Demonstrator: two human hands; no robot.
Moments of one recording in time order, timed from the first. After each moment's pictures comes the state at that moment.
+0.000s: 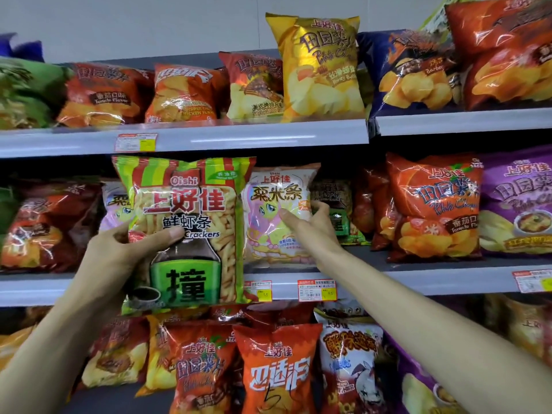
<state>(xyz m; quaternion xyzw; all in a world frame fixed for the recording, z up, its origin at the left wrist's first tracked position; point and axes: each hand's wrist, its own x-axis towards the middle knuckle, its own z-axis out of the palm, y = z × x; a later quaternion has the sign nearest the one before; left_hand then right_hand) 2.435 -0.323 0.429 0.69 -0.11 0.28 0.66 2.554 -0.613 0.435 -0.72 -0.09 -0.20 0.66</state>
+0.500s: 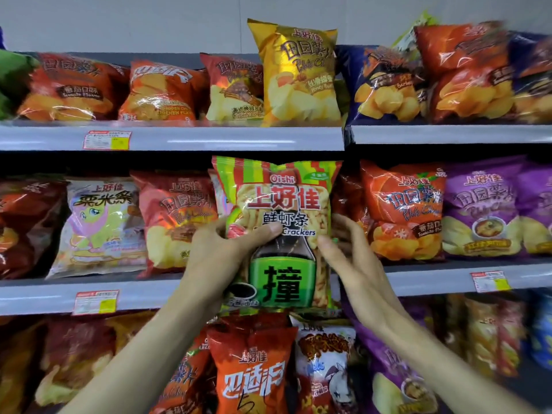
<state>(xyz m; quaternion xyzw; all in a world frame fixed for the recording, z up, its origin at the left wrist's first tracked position) 2.436 -0.477 0.439 0.66 -0.17 0.19 0.71 2.431 -0.691 0.398 -0.76 -0.19 -0.27 0.56</state>
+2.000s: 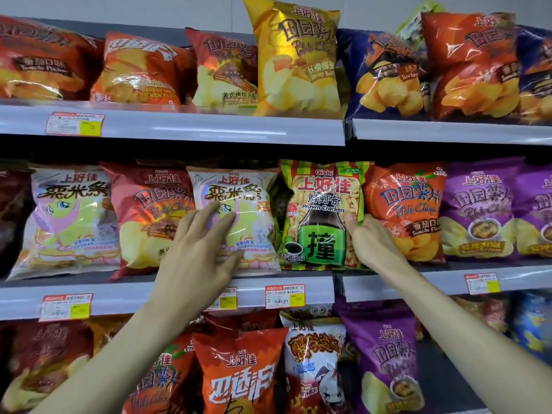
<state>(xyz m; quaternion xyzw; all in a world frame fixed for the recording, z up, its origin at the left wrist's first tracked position) 2.520 -0.434 0.401 0.83 -0.20 0.49 0.15 2.528 -0.739 0.440 -0.88 0.08 -0.24 0.41</state>
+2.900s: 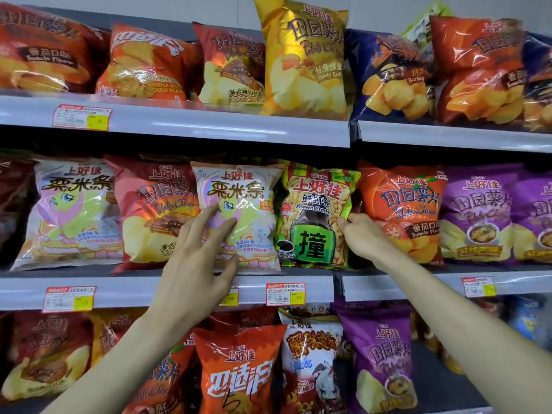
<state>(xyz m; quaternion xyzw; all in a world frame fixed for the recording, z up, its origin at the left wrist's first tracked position) 2.516 -0.428 0.384 0.82 -0.23 0.48 0.21 2.540 -0.735 0.456 -0.90 0.04 -0.19 0.39</state>
